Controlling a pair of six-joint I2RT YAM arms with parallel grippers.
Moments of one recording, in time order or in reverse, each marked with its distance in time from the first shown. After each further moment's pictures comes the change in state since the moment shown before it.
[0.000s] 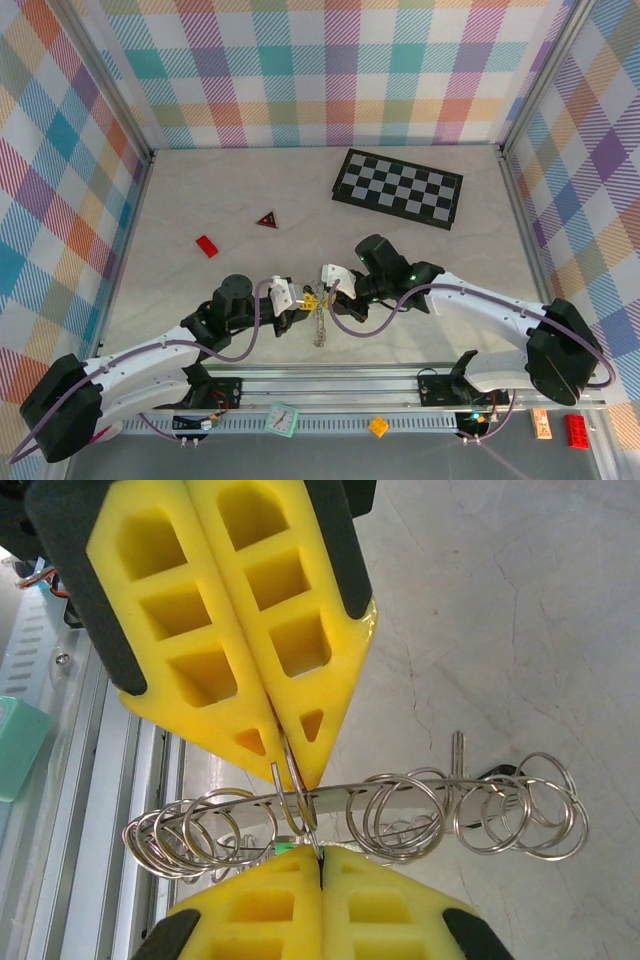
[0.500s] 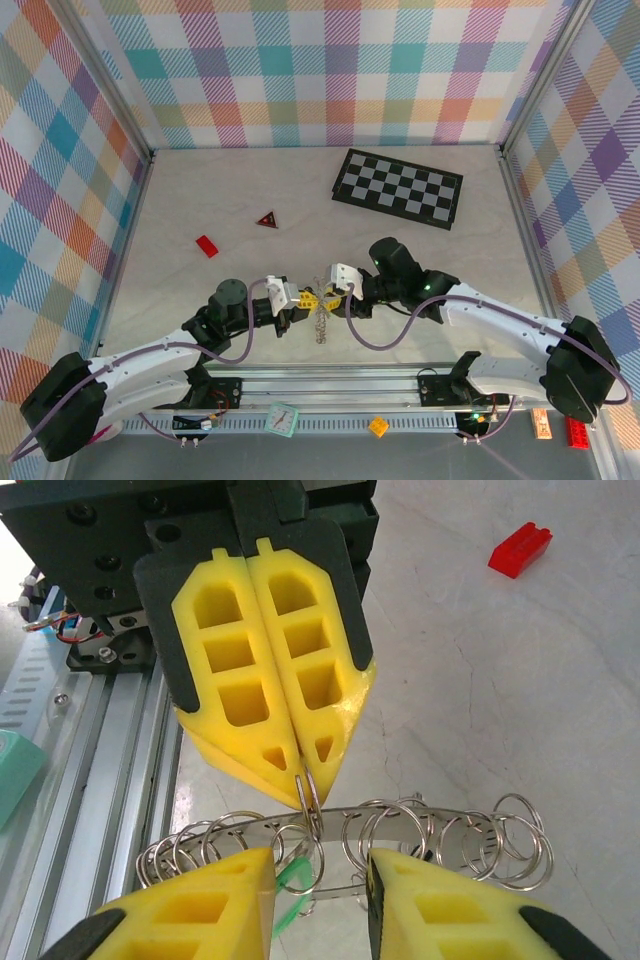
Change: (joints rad) left arm -0.001 0.011 -0.061 0.185 0.011 -0.093; right arm -0.008 -0.124 -0.087 0.141 -0.017 0.000
